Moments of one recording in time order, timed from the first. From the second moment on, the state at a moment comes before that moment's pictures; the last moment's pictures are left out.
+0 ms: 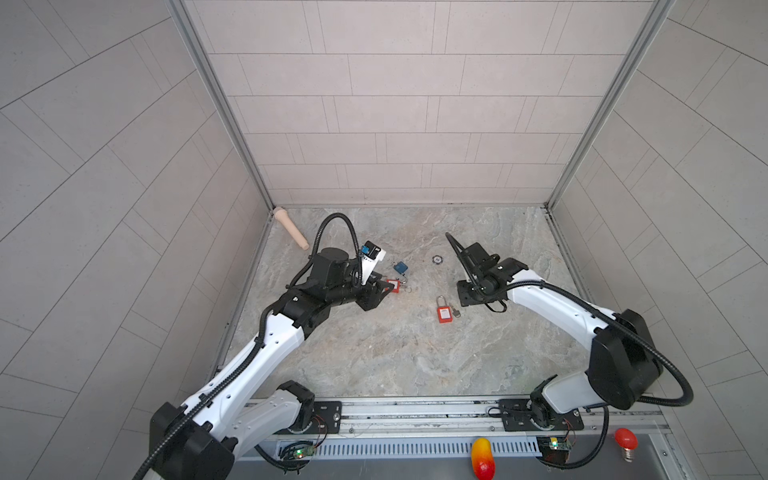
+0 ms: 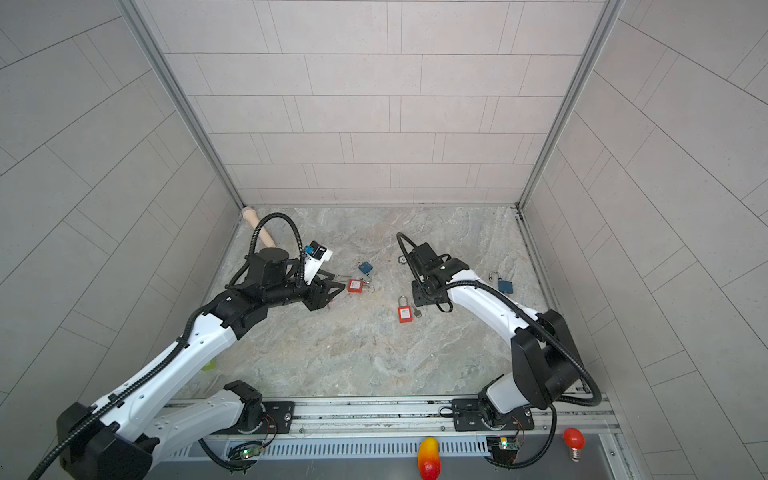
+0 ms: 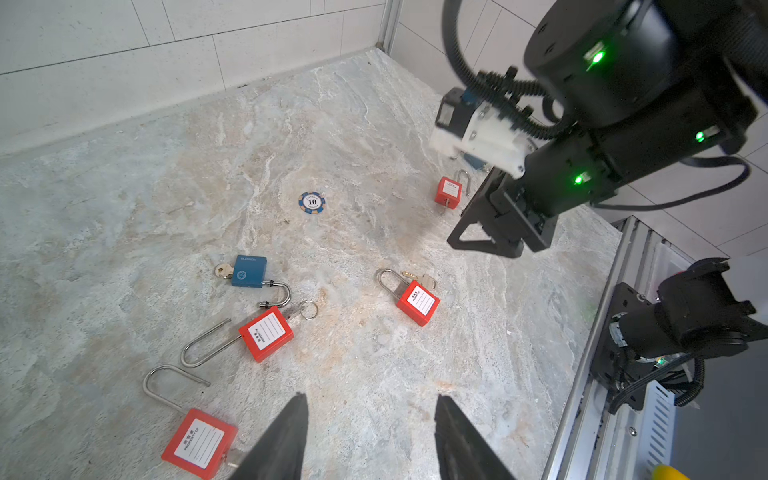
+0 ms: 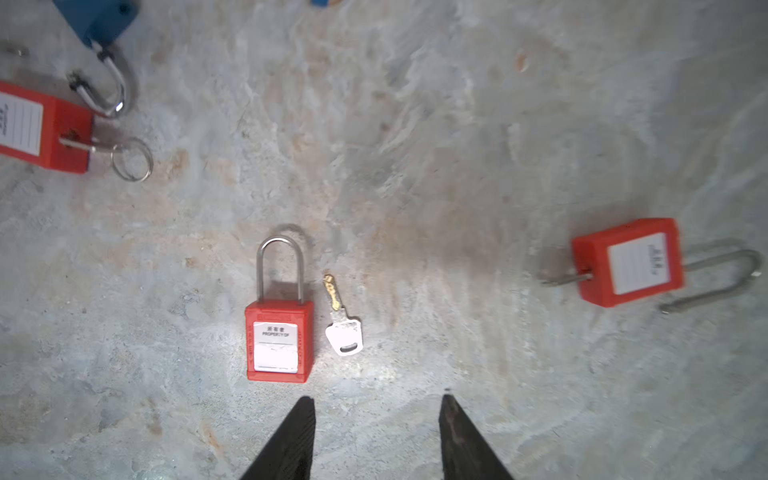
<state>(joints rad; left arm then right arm) -0.48 1.03 0.88 -0.42 0.43 0.00 0.45 1.44 1.09 -0.85 0.11 0.39</state>
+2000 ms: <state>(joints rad) -0.56 1.16 0.98 -0.40 0.44 0.02 0.16 1.64 0.99 -0.79 0.27 0.56</state>
